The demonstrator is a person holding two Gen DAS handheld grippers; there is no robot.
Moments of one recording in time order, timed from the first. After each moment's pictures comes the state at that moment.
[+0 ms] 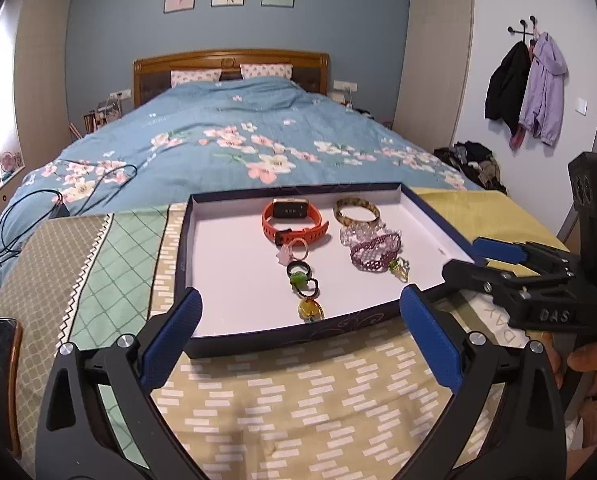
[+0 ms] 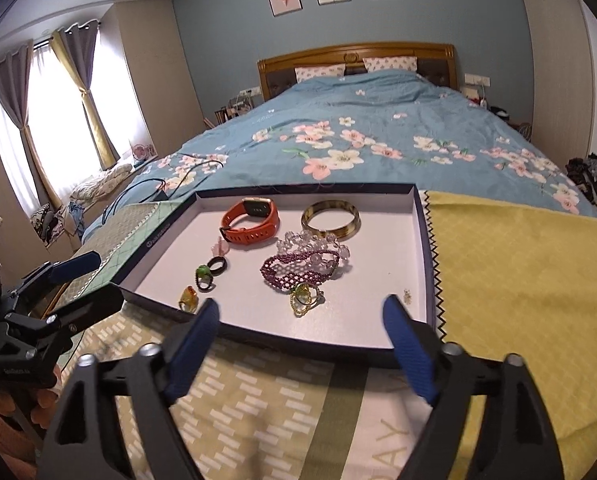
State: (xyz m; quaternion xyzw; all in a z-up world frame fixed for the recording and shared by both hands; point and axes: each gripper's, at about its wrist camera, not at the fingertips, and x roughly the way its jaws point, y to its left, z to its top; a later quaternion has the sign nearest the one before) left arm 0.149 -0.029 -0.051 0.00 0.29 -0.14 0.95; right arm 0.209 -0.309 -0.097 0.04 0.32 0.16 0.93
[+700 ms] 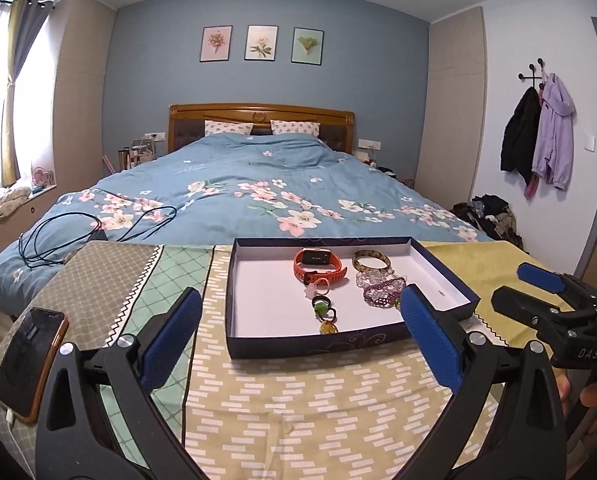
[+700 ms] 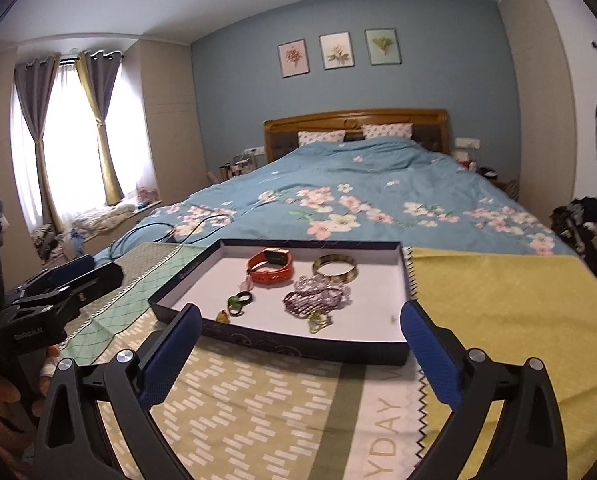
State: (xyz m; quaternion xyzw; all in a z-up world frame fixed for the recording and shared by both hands) left arm 0.076 0.001 -0.017 -0.02 0.18 -0.08 0.98; right arm 0.141 -0.308 -0.072 0.02 0.20 0.14 0.97
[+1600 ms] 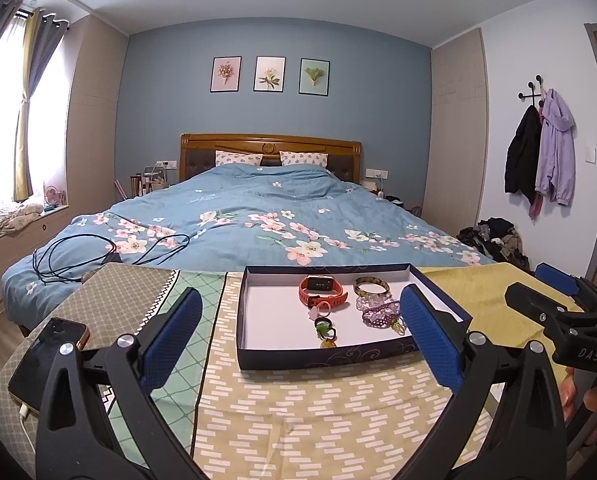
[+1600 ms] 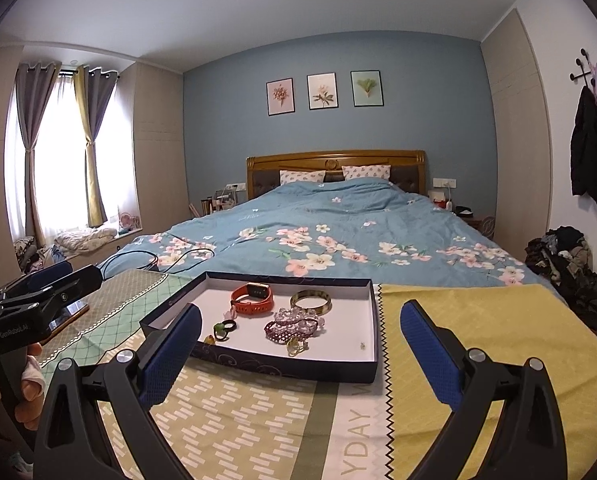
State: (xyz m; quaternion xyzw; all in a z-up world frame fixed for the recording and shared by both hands) left arm 0.035 -0.001 0.003 -0.02 0.13 -0.07 0.99; right arm 0.108 -0.313 -0.060 0.01 0.13 0.10 0.99
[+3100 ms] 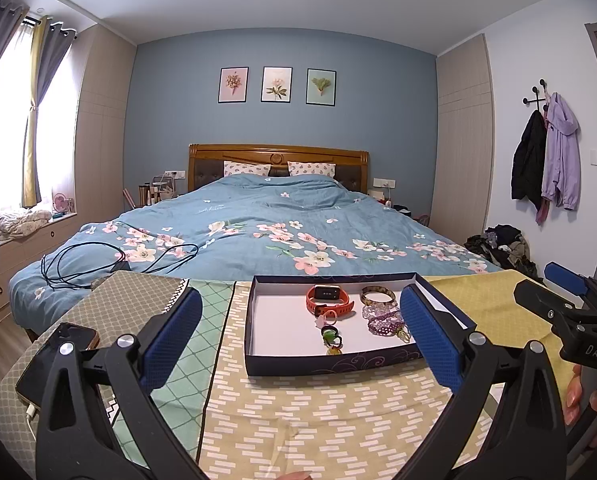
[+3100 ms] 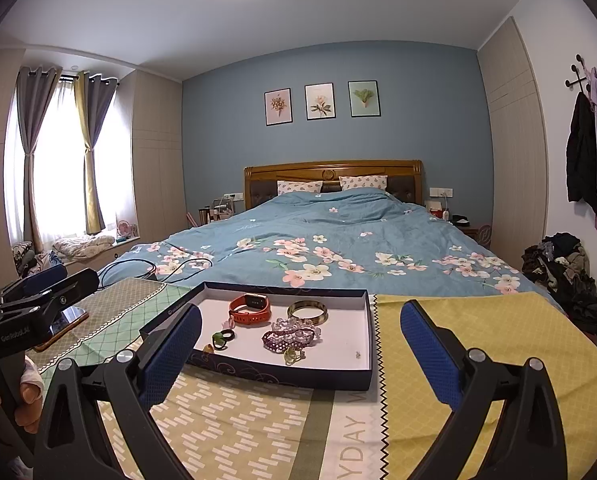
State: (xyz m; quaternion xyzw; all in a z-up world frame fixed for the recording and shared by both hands) left arm 0.029 0.000 0.008 -0.02 0.12 -0.05 0.99; right arm 0.104 -0.315 -0.055 0.01 0.11 0.10 0.99
